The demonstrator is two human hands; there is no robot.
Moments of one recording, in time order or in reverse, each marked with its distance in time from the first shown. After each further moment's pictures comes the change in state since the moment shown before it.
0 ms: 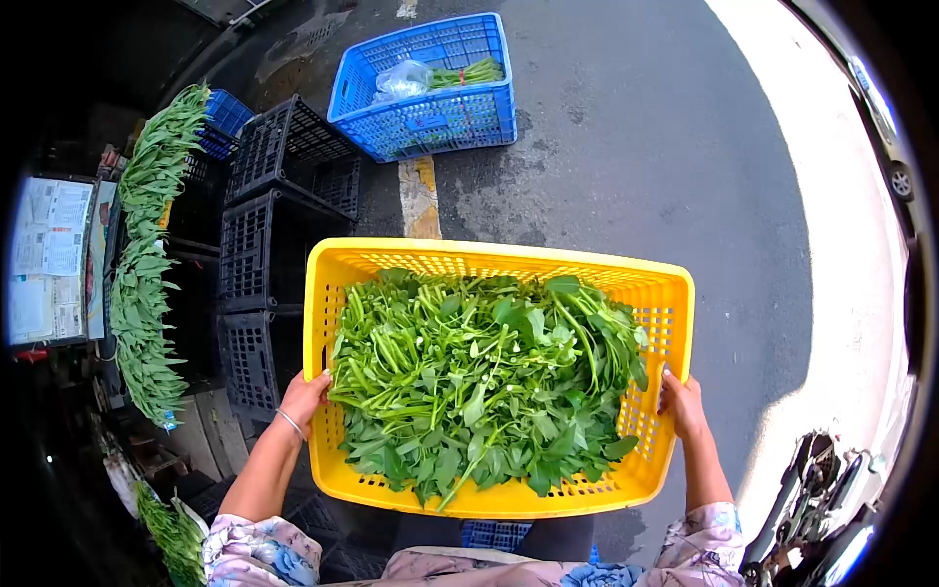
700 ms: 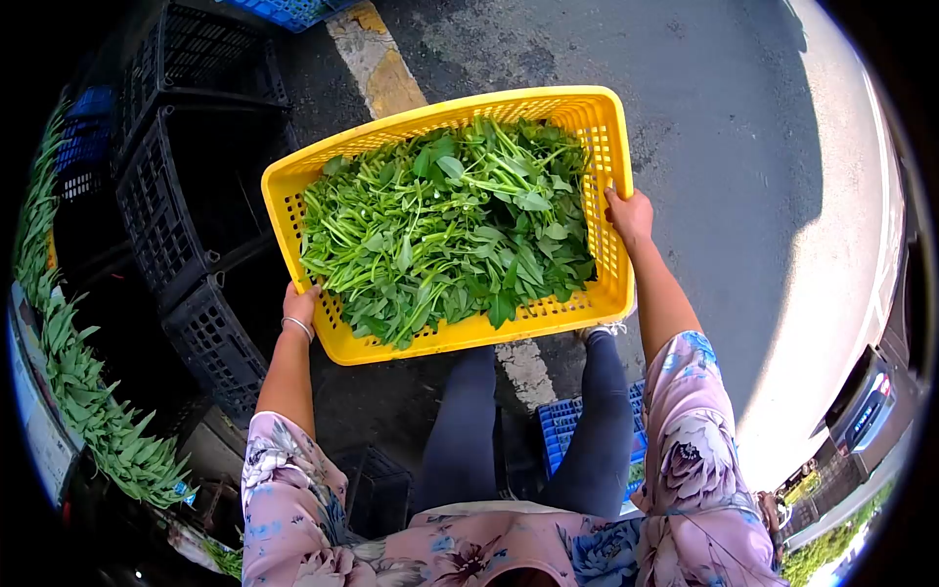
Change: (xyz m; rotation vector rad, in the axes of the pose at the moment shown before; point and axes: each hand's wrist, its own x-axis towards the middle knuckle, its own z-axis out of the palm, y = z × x) left_hand 0.299 -0.193 -0.080 0.035 -0.063 -0.044; right_hand 0.098 0.141 0.256 -0.680 0.482 -0.033
